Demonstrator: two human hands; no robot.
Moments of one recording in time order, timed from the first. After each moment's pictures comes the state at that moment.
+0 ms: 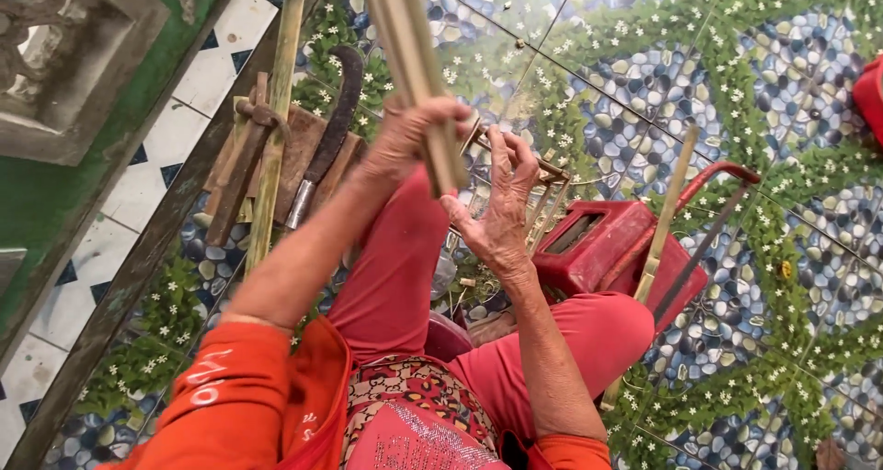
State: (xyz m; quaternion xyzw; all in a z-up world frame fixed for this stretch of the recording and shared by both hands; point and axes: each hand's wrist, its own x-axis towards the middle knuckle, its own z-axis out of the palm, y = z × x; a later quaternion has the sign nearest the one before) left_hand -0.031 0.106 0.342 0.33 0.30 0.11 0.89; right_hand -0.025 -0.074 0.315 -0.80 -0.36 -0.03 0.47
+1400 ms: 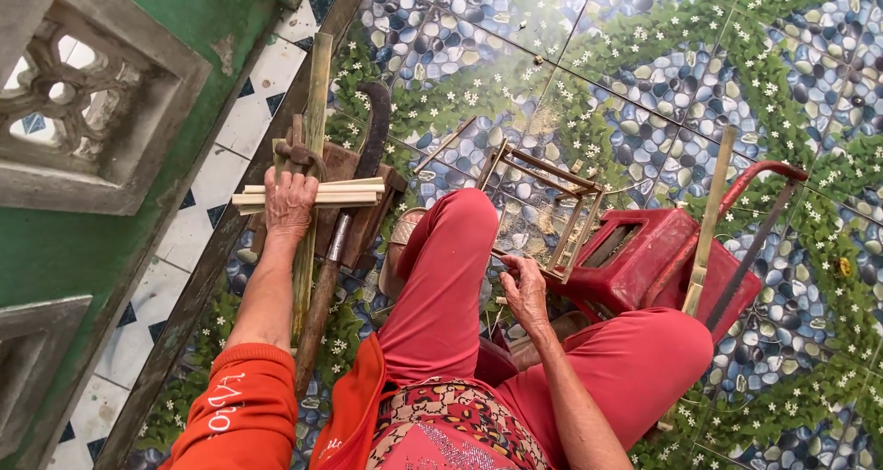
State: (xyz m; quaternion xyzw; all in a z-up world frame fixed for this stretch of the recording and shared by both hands) left_hand -0.214 0.343 0.045 0.97 0.10 0.19 -0.15; right_hand -0.087 -0.162 0.087 -0.86 -0.16 0.19 0.44
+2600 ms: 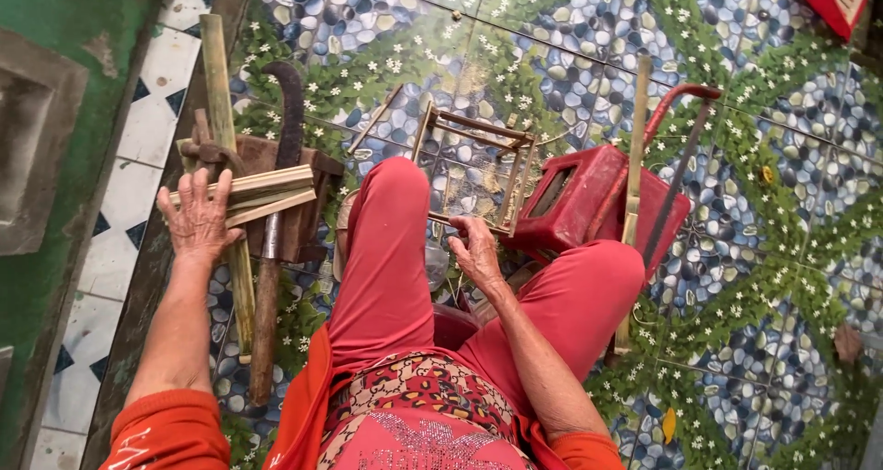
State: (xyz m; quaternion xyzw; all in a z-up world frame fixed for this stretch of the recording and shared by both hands) left_hand -0.248 0.325 0.093 0.99 0.13 0.03 -0.04; right_hand -0.087 -0.164 0.102 -0.85 -0.16 0.16 0.47
